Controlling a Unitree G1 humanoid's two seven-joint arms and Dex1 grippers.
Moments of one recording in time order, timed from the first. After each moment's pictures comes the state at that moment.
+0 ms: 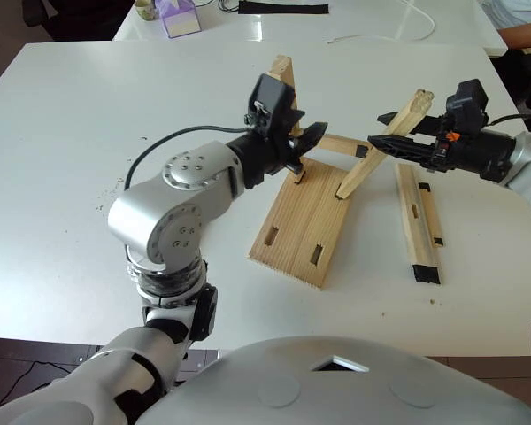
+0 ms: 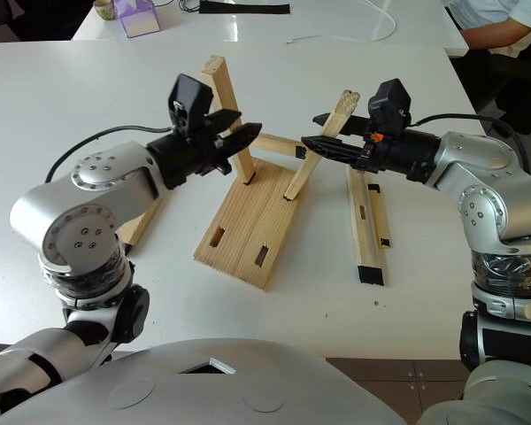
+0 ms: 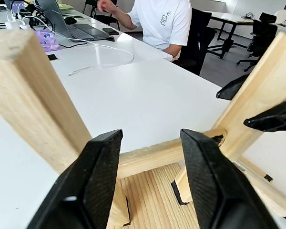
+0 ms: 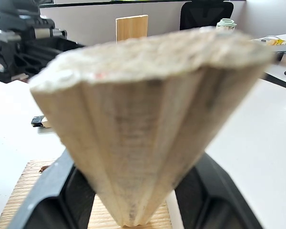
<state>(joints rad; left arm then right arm) -0.47 0.07 -0.07 -0.71 -0.45 1.37 -0.18 -0.31 -0.81 -0.05 -0.23 0.71 0.62 0.93</state>
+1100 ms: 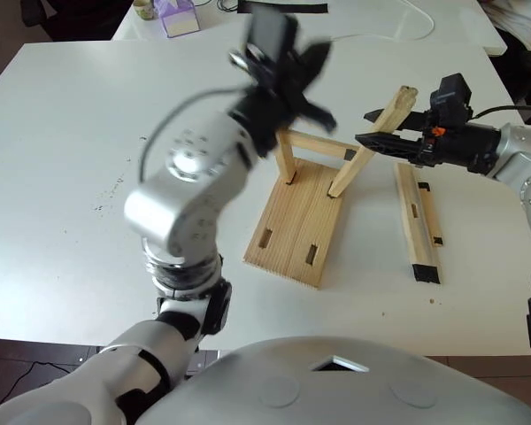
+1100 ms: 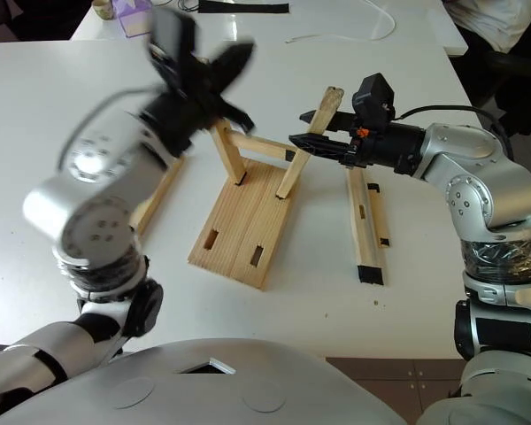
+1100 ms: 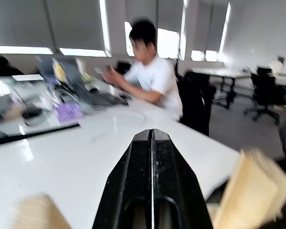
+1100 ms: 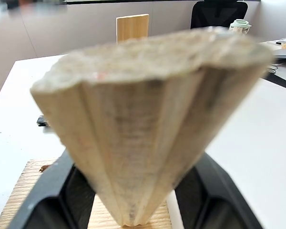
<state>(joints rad) -0.62 0.02 0.13 -0.75 -0.41 1.08 -0.09 -0.39 -0.79 0.01 -0.19 0.70 0.62 0.95</state>
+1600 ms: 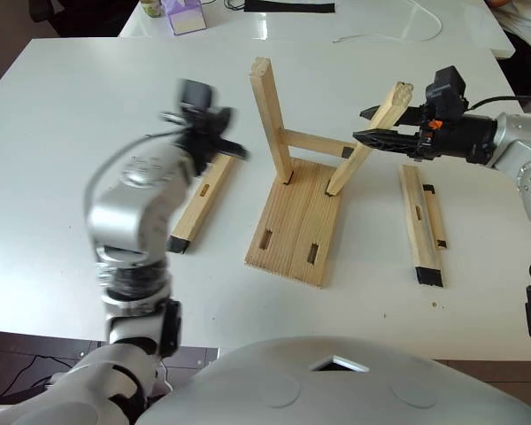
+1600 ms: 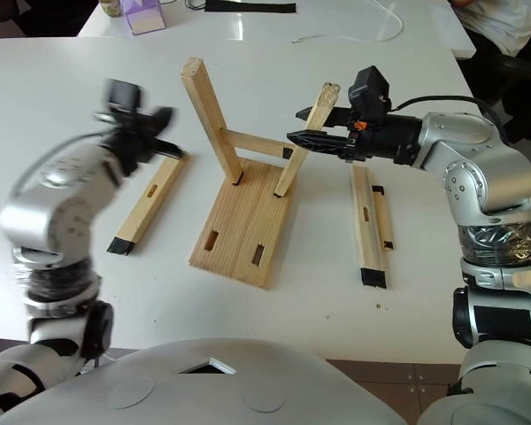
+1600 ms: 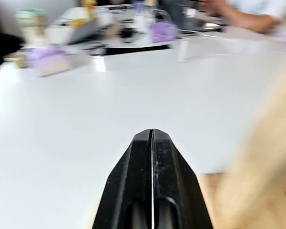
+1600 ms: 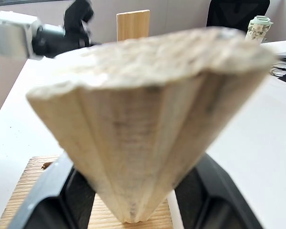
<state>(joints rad) -0.34 0.18 -0.08 -0.52 -0.32 1.03 -0.19 -0.47 -0.79 0.06 -0.08 0.67 0.60 1.05</state>
